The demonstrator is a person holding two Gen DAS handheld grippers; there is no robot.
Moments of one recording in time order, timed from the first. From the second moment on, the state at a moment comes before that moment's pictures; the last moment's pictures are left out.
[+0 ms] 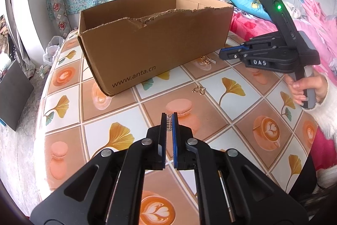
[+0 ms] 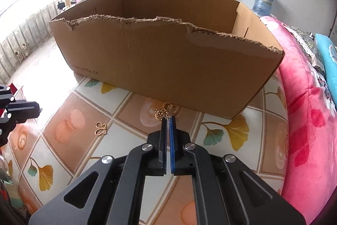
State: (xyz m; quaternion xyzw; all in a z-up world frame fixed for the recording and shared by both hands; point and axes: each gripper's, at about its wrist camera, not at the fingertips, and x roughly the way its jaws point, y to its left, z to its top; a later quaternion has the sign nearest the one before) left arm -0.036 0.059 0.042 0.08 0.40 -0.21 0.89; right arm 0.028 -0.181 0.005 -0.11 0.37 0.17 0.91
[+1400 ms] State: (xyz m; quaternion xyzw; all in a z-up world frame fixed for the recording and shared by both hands) left arm -0.039 0.063 0.040 0.07 0.40 -0.21 0.89; right arm 0.038 -0.190 -0.007 -0.10 0.38 0.22 0.89
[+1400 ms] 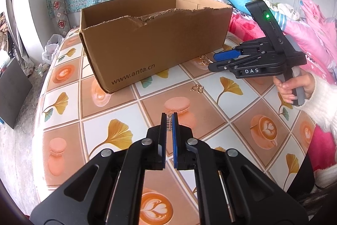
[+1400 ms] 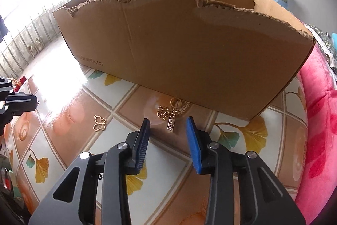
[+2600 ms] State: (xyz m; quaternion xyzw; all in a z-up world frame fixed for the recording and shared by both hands) left arm -0.038 0.055 0.088 0.07 0.36 -0.21 0.91; right arm -0.039 -0.192 0.110 -0.14 0.25 0.18 0.94
